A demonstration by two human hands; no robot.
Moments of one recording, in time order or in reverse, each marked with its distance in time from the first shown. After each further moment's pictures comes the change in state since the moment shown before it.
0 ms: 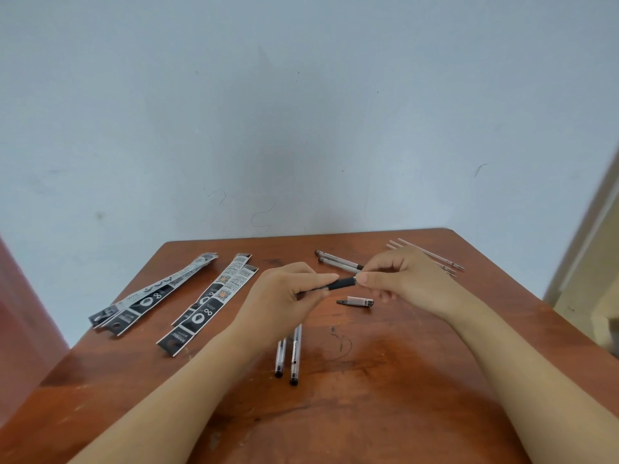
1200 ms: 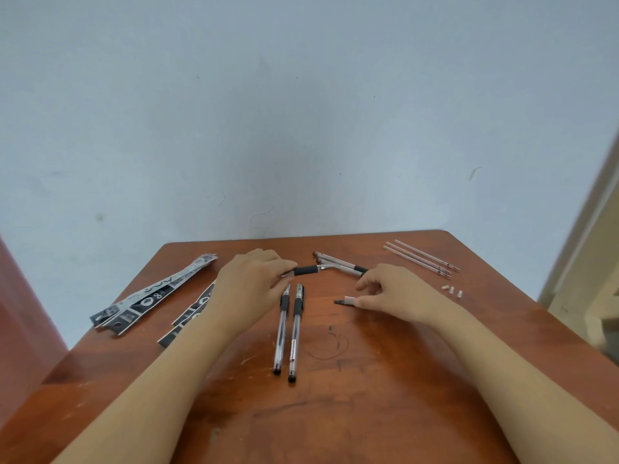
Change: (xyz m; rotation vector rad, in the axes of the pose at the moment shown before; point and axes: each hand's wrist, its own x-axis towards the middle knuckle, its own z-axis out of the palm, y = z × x) left_hand 0.002 -0.020 -0.022 0.455 0.038 0.020; right_hand 0.010 0.022 0.006 -0.654 -0.117 0.200
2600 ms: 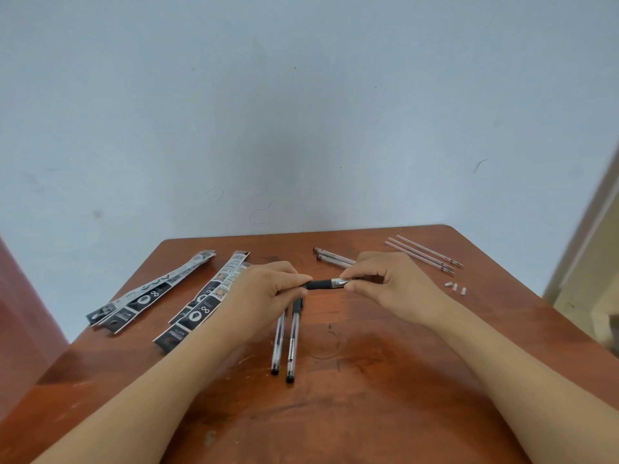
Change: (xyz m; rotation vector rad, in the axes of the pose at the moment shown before) left_hand -0.003 0.013 0.003 -0.306 -0.178 -0.078; right_hand -0.015 -0.020 -0.006 0.291 0.212 -0.318
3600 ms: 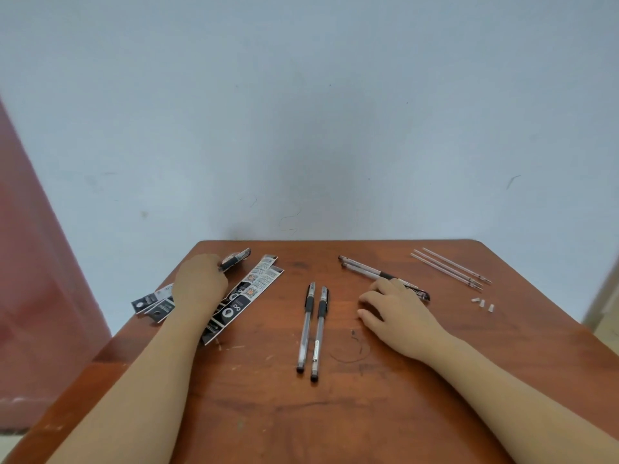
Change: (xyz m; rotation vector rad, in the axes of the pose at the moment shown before) left_hand -0.014 -0.087 -0.038 0.374 0.220 -0.823; right_hand 0.002 0.024 0.040 -0.488 -0.142 0.058
